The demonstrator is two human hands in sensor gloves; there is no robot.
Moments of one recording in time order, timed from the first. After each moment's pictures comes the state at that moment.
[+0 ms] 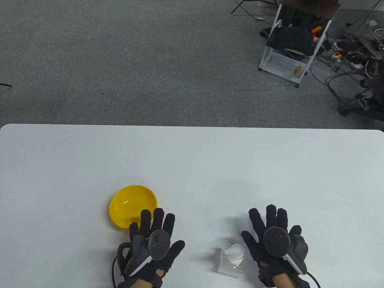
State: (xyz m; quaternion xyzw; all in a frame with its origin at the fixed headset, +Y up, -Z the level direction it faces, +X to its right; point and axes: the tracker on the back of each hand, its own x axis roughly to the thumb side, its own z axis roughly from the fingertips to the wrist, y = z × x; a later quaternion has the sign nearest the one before) left_hand -0.122 -0.748 -0.198 -0.06 -0.03 0.12 0.99; right_hand 0.233 -0.742 -0.225 0.02 -0.01 0.99 0.16
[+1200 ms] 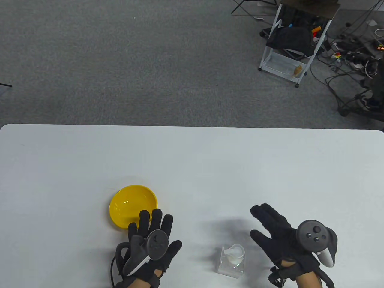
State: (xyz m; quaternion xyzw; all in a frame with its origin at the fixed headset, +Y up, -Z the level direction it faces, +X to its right) left_hand -0.127 -0.749 -0.197 -0.07 -0.04 0.12 0.99; right_hand 0.242 -0.679 -0.225 0.23 0.07 0.89 0.38
